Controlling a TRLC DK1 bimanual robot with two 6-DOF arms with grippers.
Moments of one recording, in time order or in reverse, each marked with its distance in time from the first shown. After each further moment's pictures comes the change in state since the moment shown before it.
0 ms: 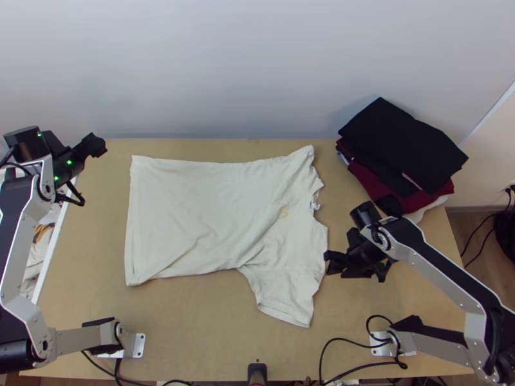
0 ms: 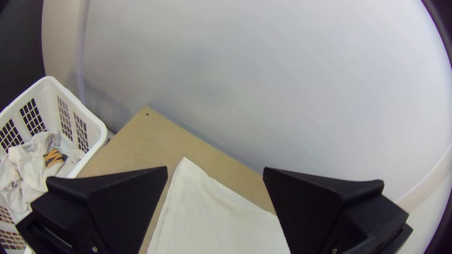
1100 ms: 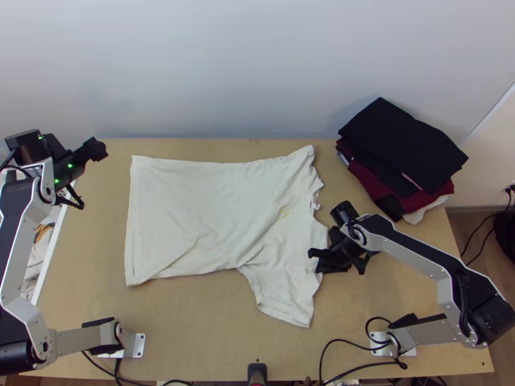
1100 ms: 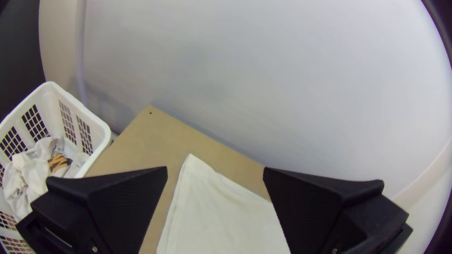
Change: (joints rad) left arm 0.006 -0.006 -0.024 -0.008 0.000 0.067; right arm 0.064 0.214 -0.001 0.208 -0.039 0.013
